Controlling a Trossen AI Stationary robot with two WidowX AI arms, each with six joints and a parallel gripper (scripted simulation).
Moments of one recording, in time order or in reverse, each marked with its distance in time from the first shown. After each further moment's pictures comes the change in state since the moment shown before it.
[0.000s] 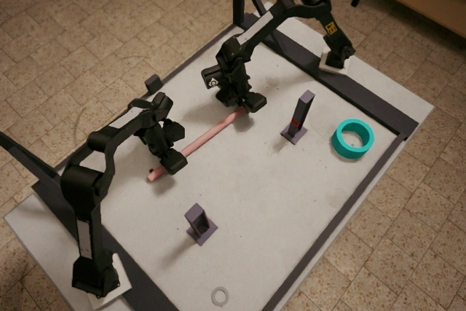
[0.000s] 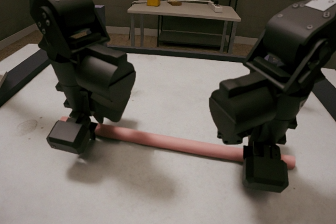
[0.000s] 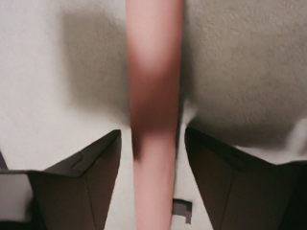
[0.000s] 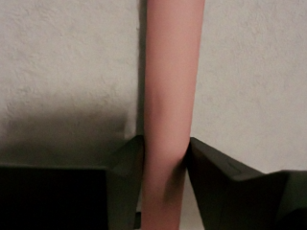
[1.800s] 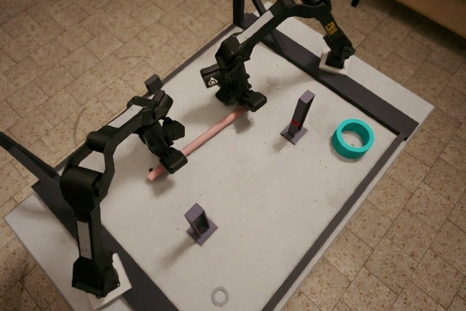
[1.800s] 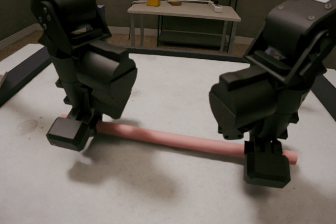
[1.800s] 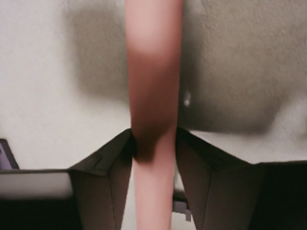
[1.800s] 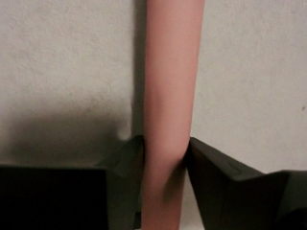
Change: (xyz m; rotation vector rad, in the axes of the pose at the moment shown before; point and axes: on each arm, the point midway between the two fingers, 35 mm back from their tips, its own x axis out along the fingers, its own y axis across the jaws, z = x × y) left arm -0.006 0.003 0.000 0.002 0.011 0.007; right arm -0.009 -0.004 0.000 -0.001 0.009 -0.008
